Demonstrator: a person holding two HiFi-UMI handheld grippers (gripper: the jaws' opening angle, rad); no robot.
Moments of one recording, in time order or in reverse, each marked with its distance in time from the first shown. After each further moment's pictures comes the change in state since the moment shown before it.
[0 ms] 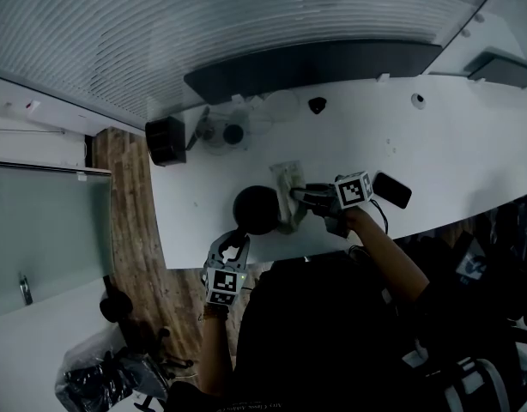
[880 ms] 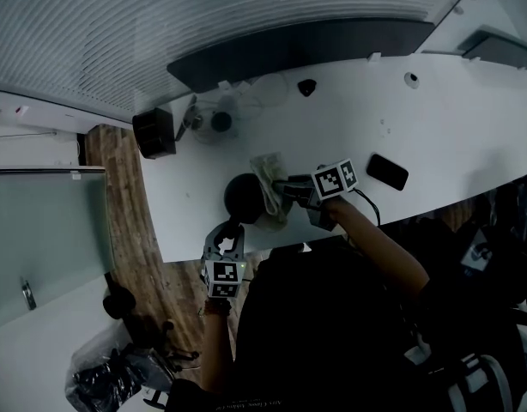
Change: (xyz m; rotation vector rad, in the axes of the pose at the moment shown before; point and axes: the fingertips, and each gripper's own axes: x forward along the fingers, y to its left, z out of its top) left arm 0.004 -0.001 -0.003 -0.033 0.083 0.074; right arm 0.026 -0.005 -0.016 0.026 0.050 -0.119
